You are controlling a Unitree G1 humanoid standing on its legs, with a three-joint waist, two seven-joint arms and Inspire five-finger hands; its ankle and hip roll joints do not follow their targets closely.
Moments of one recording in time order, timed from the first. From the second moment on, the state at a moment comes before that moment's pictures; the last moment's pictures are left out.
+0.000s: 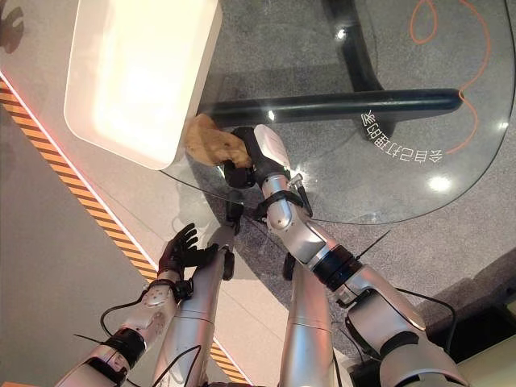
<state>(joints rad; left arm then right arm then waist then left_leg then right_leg) -0.34 0.23 -0.46 0.78 -0.57 -0.22 0.29 -0.85 -0.45 0.70 0.26 0.00 0.26 -0.37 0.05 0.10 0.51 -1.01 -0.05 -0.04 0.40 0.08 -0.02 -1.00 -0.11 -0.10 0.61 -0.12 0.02</state>
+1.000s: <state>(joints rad) -0.35 0.30 -0.44 0.77 -0.58 -0.23 0.29 -0.94 -0.65 0.44 0.39 0.15 0.24 -0.72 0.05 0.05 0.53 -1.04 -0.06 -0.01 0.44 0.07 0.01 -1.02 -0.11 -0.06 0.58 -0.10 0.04</state>
